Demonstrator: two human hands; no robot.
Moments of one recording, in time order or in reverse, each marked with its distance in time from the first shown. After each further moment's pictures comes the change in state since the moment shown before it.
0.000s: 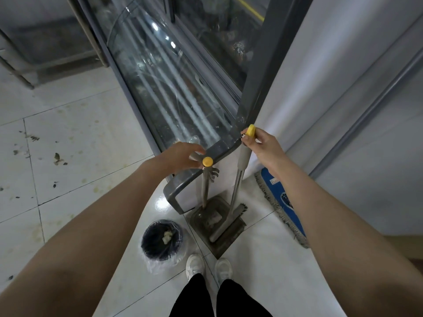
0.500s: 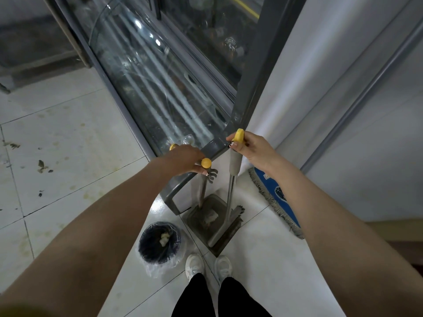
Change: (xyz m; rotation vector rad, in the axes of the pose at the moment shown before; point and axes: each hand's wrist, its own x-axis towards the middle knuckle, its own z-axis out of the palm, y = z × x) left_hand 0.022 -0.008 0.015 0.231 -0.115 0.169; right_hand -0.012 -0.005 0.015 -0.053 -0.152 -0.007
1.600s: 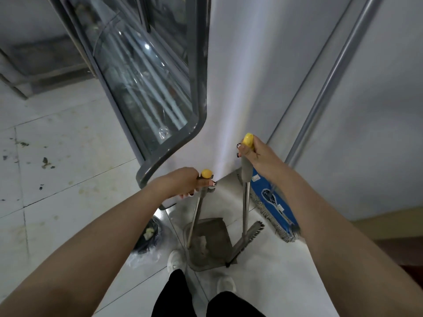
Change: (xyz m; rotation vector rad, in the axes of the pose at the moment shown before) left_hand -0.035 0.166 0.065 -0.408 -0.155 -0.362; right_hand -0.118 0.061 -0.094 -0.133 0.050 -0.097
